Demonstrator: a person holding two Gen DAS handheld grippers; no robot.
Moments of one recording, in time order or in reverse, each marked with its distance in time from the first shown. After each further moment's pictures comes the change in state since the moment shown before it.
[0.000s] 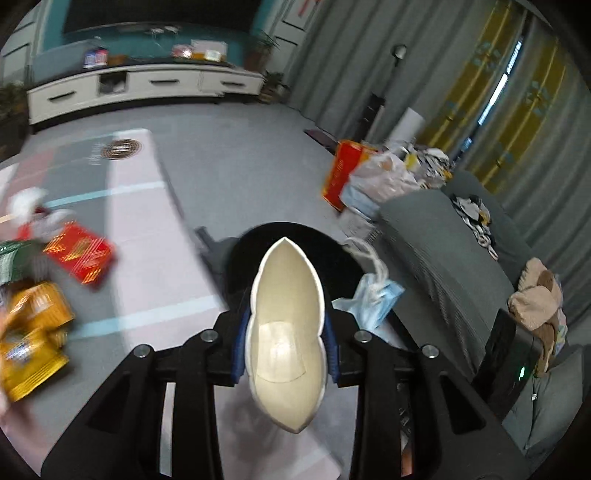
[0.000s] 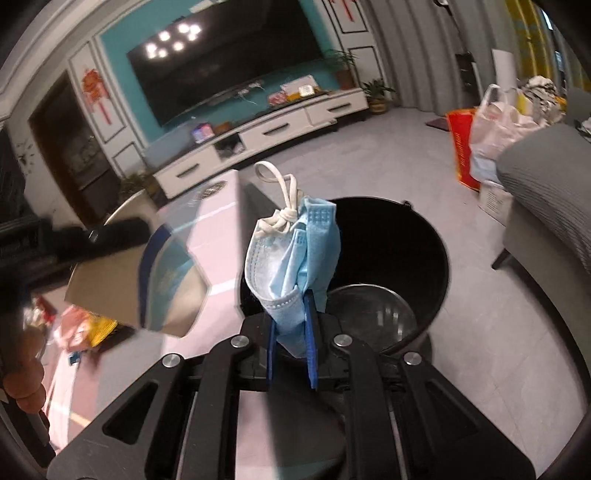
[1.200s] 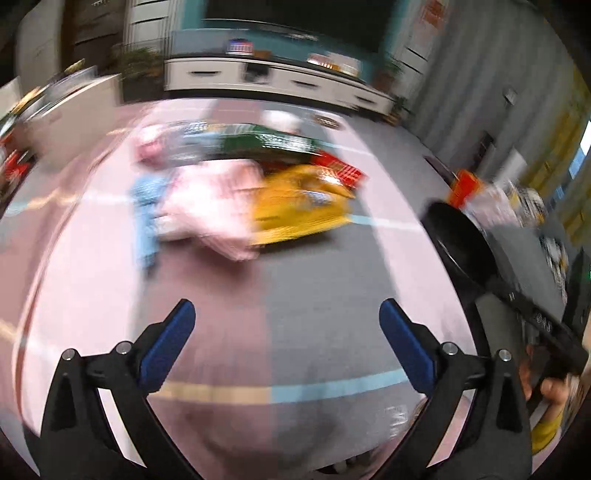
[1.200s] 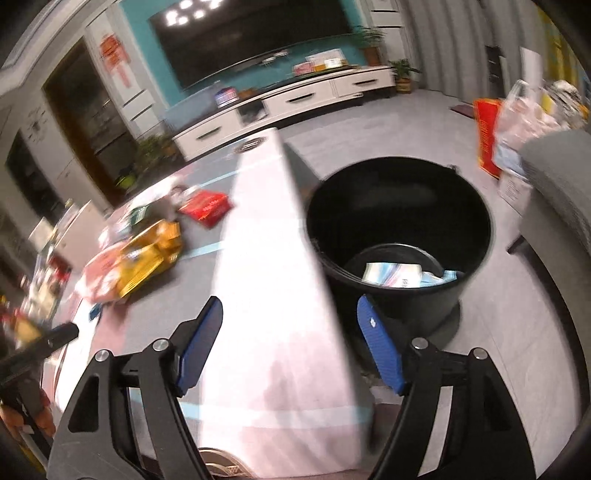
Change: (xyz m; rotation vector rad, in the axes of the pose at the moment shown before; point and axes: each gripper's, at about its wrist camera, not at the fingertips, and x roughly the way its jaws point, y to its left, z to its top) left arm -0.181 0.162 -0.163 -0.307 -0.091 0.415; right arm -0.023 0.091 -0.031 -0.116 0.130 0.106
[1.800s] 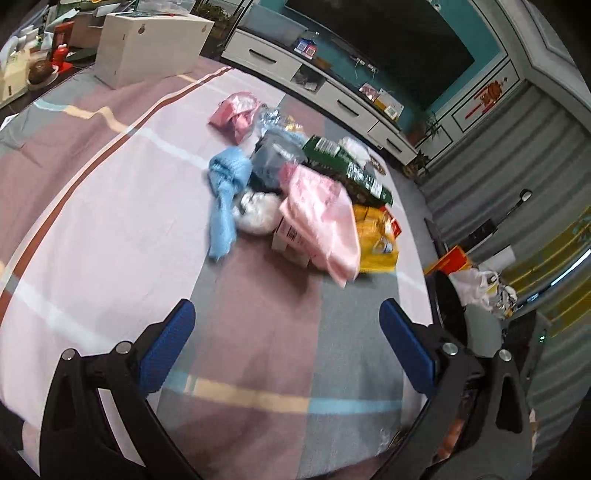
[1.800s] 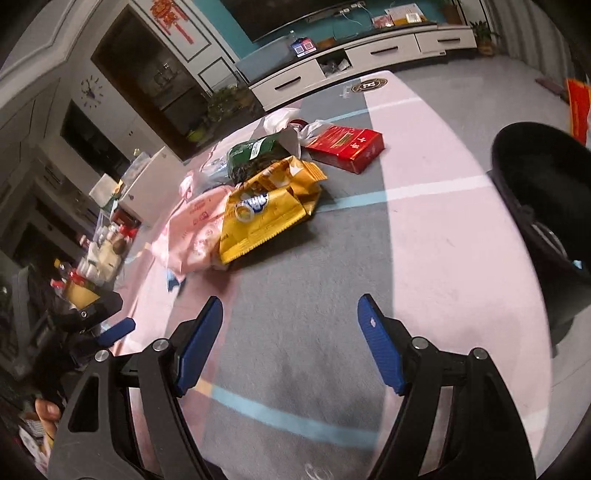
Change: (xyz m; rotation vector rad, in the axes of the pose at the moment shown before) left arm 0.009 0.095 0.001 -0.332 -0.019 -0.131; right arm 0.075 0.095 0.003 0.012 0.188 0.292
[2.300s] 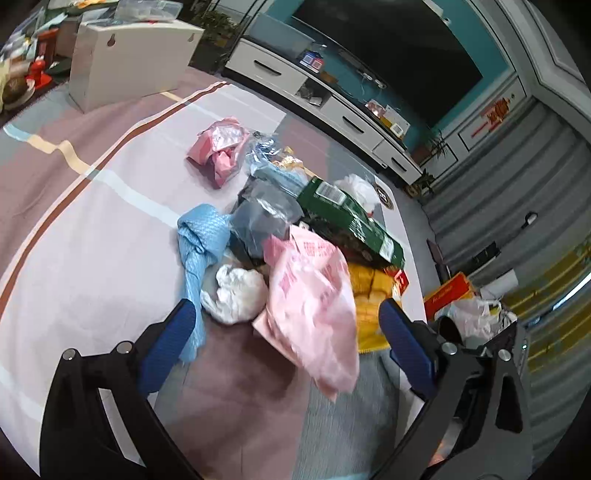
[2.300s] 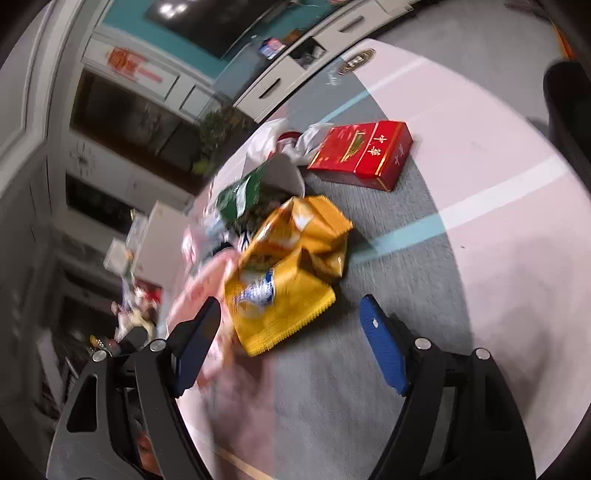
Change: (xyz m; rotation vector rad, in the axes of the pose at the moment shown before) left arm 0.050 -0.007 0.057 -0.049 -0.049 0.005; right arm 0.064 -0.022 0.051 0.318 -0.007 0.166
